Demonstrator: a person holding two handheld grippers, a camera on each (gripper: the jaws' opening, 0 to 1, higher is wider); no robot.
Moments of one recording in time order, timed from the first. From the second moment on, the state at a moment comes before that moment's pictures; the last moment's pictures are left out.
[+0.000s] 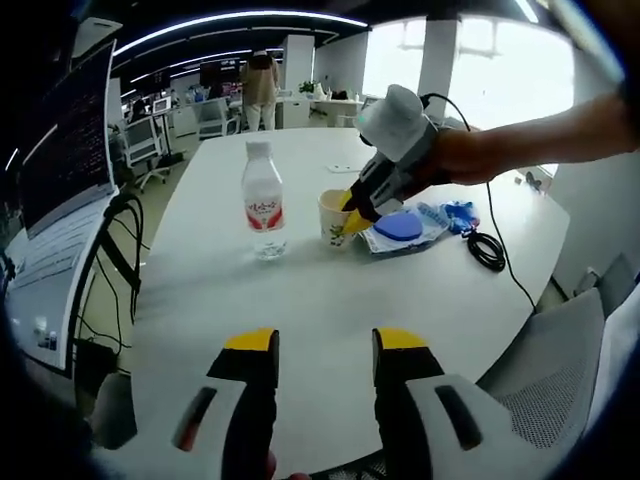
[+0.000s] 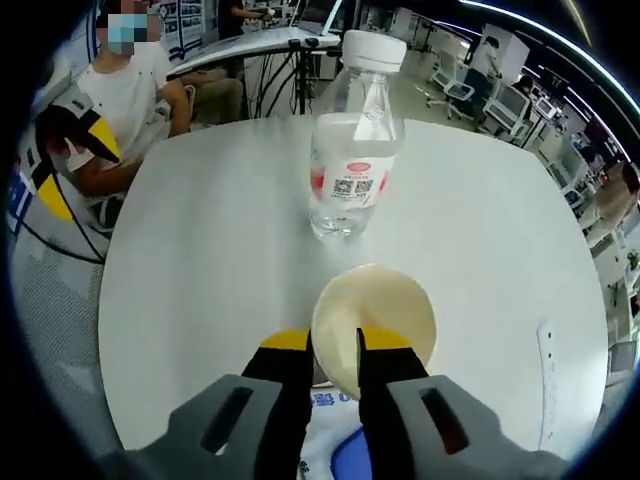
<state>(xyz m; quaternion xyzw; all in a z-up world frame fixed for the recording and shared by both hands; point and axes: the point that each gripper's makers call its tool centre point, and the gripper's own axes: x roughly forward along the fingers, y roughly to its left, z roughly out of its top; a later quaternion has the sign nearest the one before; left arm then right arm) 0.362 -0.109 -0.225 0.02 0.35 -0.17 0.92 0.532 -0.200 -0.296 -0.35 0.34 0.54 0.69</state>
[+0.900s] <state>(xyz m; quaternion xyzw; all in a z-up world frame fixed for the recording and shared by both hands) 0.380 -0.116 -0.221 0.00 0.33 -0.19 0.92 0.521 -0.212 -0.250 -0.31 0.32 0.54 0.72</state>
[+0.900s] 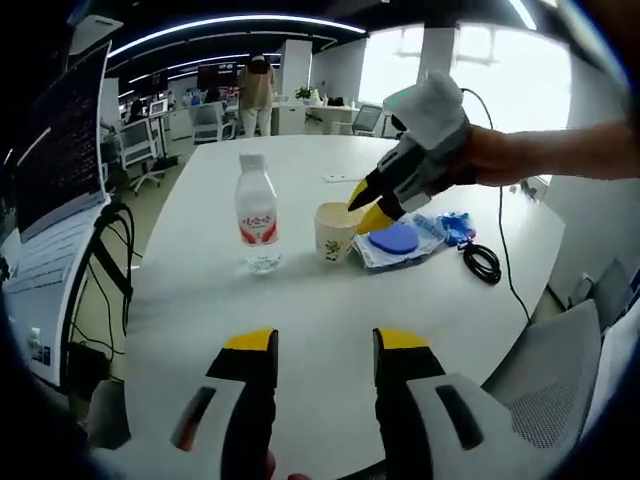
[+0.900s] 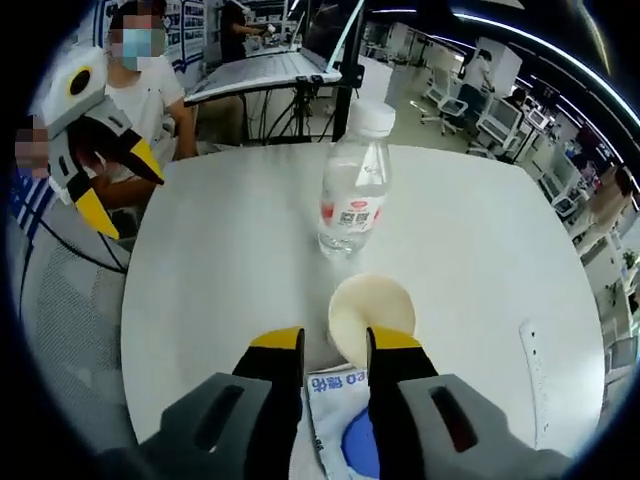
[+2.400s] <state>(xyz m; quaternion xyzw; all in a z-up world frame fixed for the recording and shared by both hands) 0.436 -0.124 -0.219 0.01 0.33 -0.20 0.92 0.475 -0.435 -0.209 -0.12 0.35 0.38 0.85</state>
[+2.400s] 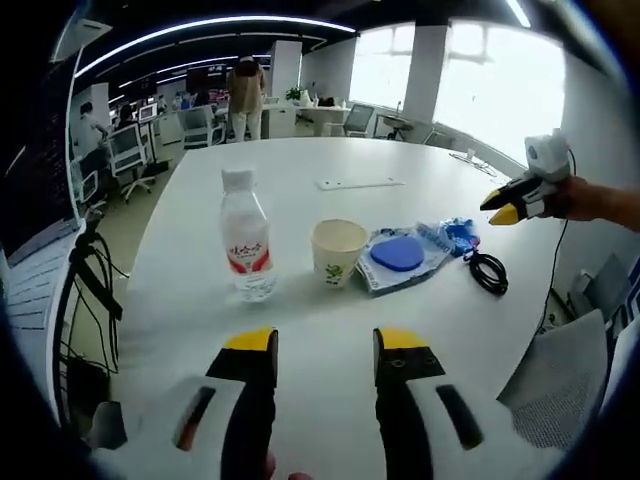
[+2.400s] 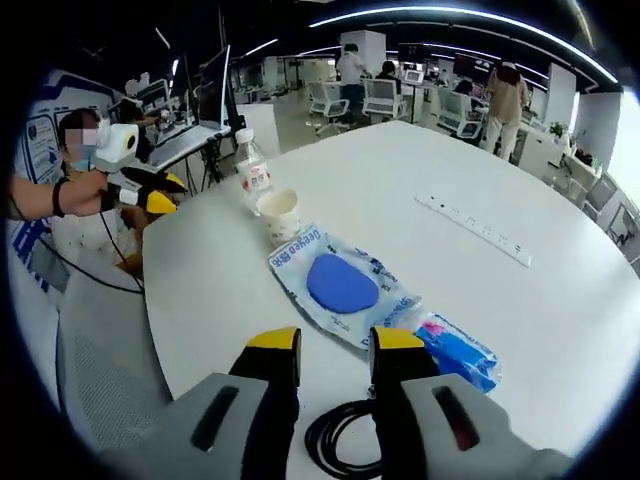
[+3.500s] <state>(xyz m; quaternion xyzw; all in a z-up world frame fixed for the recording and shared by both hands) 0.506 -0.103 -0.225 -0.03 0.32 -0.14 0.93 0.425 -0.526 -0.207 -0.05 0.36 0.30 0.88</state>
